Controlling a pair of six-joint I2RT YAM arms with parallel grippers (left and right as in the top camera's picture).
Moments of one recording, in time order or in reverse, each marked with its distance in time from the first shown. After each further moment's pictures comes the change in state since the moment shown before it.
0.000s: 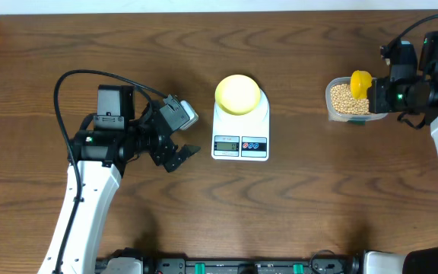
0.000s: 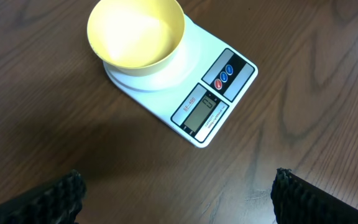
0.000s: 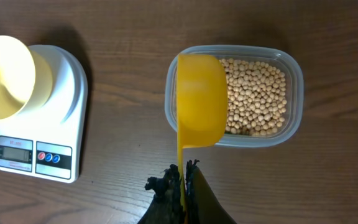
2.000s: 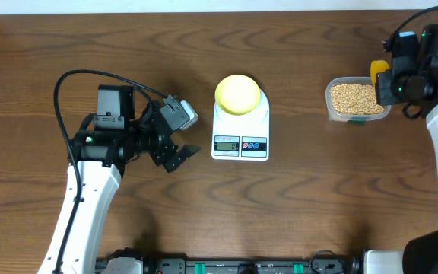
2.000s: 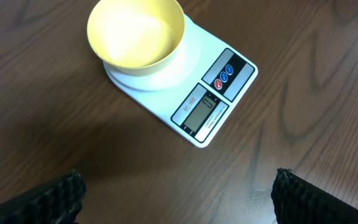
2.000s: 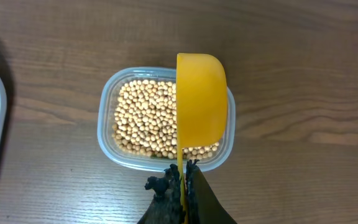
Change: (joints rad) left arm 0.000 0.000 0.000 0.000 0.000 0.000; right arm 0.000 0.065 0.000 0.121 0.191 -0.117
